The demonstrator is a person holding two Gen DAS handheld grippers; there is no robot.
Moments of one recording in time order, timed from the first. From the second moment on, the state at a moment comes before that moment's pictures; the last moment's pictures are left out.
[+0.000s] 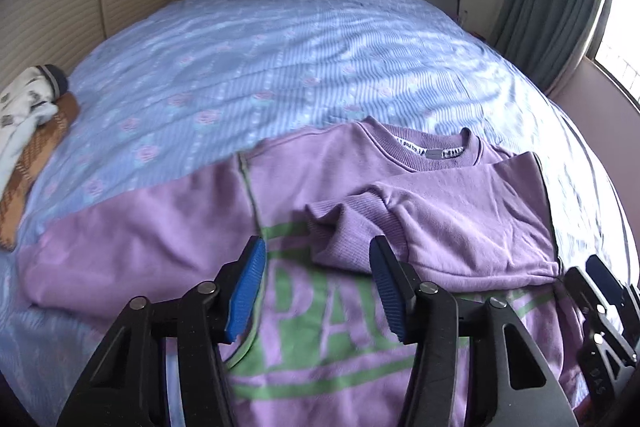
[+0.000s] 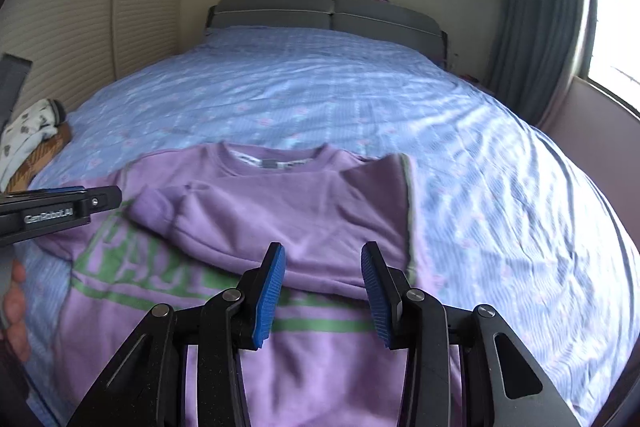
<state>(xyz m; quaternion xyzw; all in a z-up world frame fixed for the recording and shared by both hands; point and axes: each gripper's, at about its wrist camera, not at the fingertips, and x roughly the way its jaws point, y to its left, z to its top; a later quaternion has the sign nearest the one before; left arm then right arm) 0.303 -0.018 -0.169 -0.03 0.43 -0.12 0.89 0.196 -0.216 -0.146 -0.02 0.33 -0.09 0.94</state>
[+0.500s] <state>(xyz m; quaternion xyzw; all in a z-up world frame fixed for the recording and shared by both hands) 0.312 -0.025 -0.196 -0.04 0.46 -0.16 0.87 0.197 -0.268 -0.168 0.05 0.35 -0.12 0.93</state>
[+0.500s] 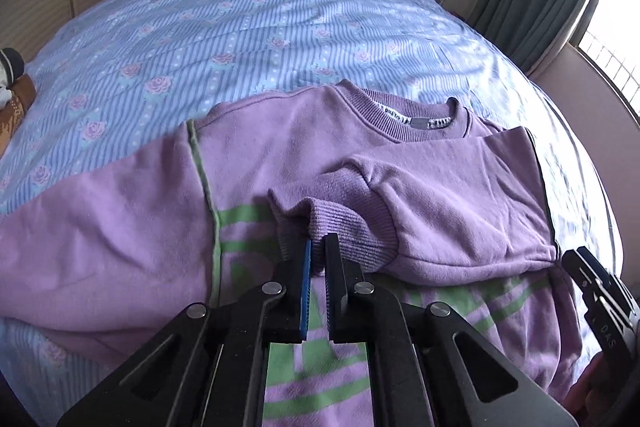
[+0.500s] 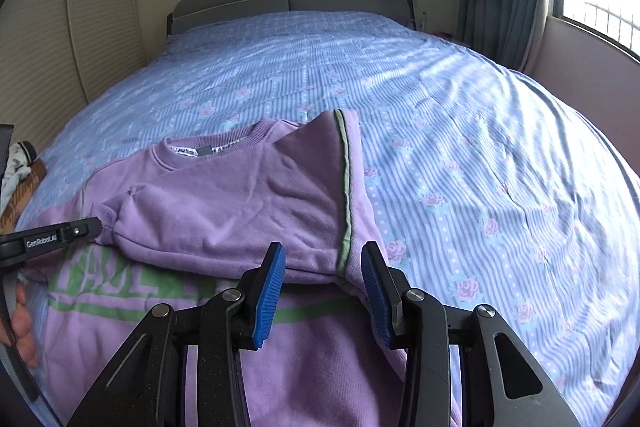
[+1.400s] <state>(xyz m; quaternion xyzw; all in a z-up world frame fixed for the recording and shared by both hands) 0.276 -0.002 -0.174 -0.06 0.45 -0.12 0.88 0.182 -0.275 -0.152 0.06 0.36 -0.12 0.92</state>
